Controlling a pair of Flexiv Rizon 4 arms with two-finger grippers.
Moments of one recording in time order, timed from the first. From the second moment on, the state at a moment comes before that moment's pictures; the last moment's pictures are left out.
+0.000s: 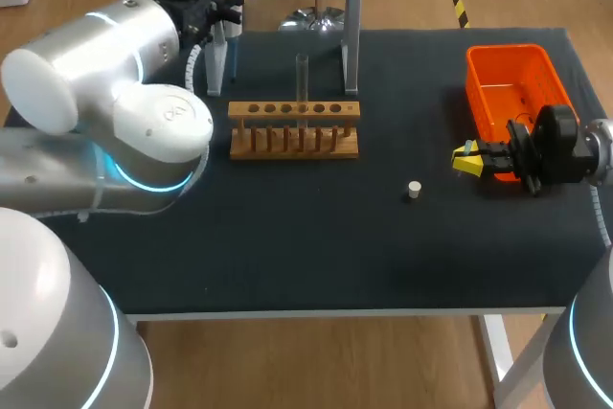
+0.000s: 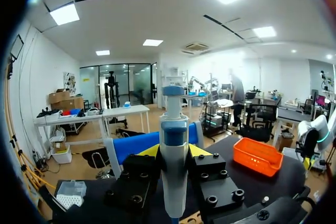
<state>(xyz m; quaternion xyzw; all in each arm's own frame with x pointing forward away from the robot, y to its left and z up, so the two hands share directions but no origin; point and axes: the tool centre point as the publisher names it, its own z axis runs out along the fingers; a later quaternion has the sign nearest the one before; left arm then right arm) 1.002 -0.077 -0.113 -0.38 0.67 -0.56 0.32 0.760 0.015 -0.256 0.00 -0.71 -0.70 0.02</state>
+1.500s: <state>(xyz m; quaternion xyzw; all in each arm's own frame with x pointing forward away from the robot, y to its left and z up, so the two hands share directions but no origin) 0.881 -0.115 -0.041 -0.20 0.71 -0.64 0.21 0.760 0.015 -0.256 0.00 -0.71 -0.70 0.02</state>
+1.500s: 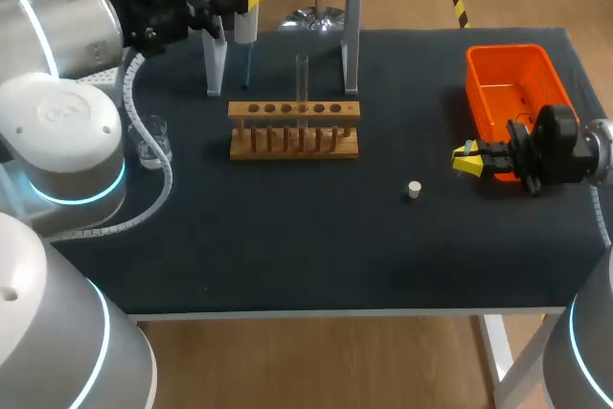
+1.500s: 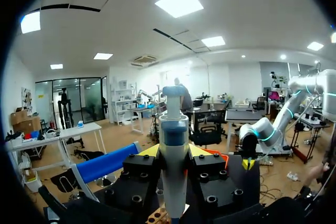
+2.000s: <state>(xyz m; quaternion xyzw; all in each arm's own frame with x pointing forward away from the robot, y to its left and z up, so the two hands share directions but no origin) 0.843 -0.142 -0.033 -0.09 0.73 -0.68 0.09 0.760 0.015 -0.256 0.00 -0.71 -0.70 0.02</state>
